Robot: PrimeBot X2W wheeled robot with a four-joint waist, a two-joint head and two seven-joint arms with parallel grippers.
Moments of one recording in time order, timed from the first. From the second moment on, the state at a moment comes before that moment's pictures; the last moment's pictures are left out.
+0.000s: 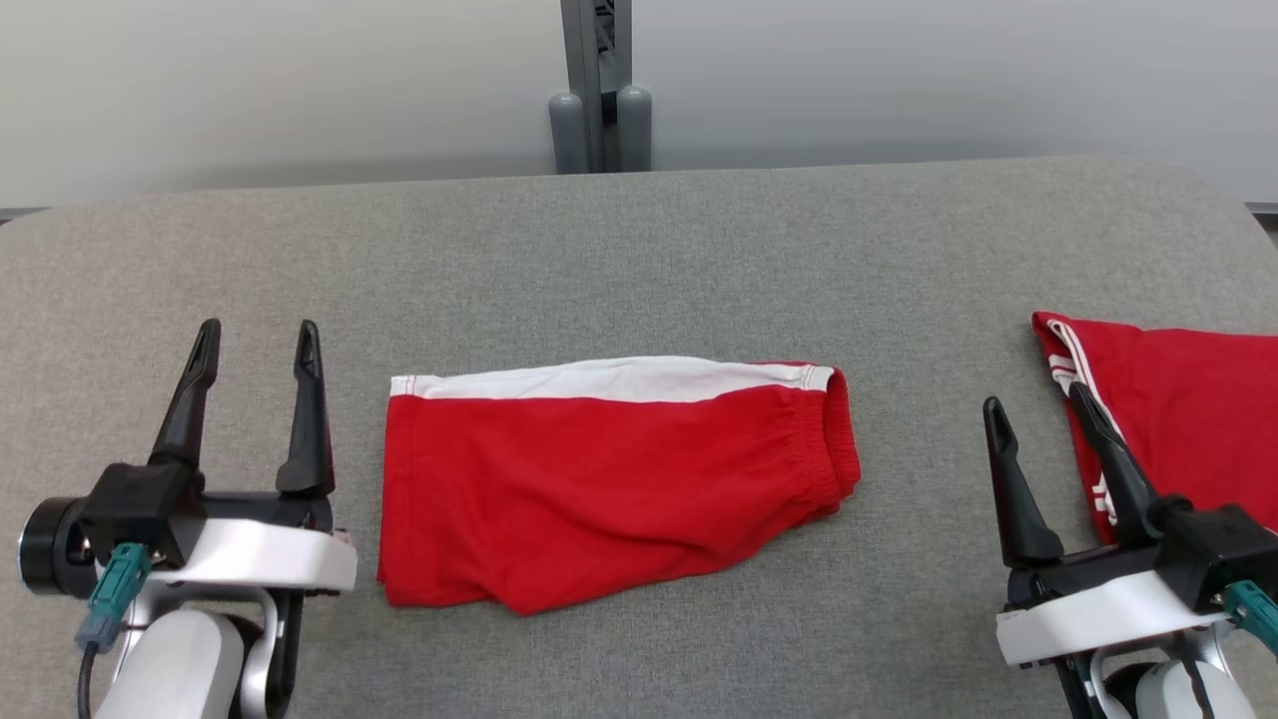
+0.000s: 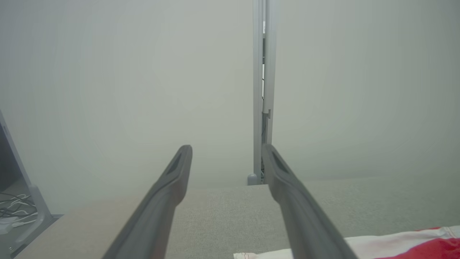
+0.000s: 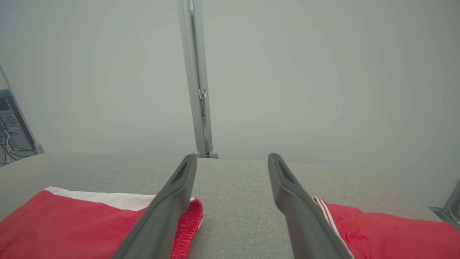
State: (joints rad) left arm -0.21 0.29 -0.23 0.07 -0.36 0.21 -0.26; right arm -0.08 -0.05 0.03 0.05 0.12 0.13 -0.21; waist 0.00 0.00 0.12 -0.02
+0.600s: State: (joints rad) left arm -0.04 0.33 -0.23 -0.04 -0.37 0.24 -0.18; right arm 0.01 -0.05 0.00 0.01 0.12 0.13 -0.15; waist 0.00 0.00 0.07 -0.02
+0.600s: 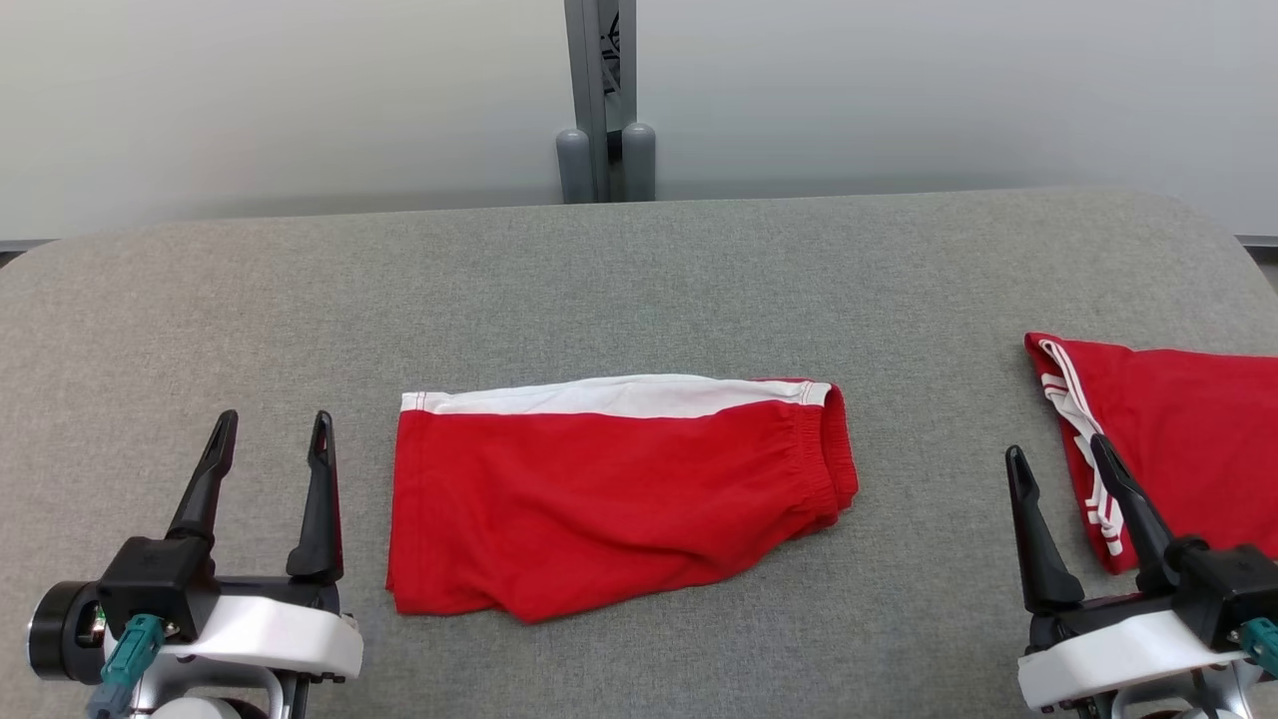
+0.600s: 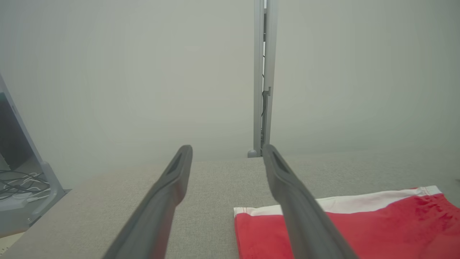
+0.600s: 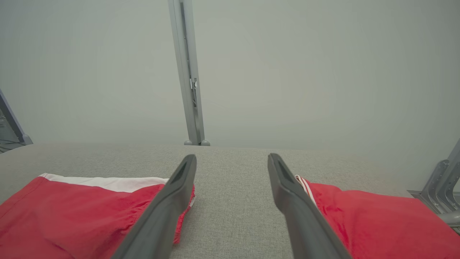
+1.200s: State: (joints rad) left arm -0.10 0.31 -0.28 -0.05 -0.35 0.24 -0.19; right arm -0.07 -0.05 0.06 0.18 0.17 0.13 -0.13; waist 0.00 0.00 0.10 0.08
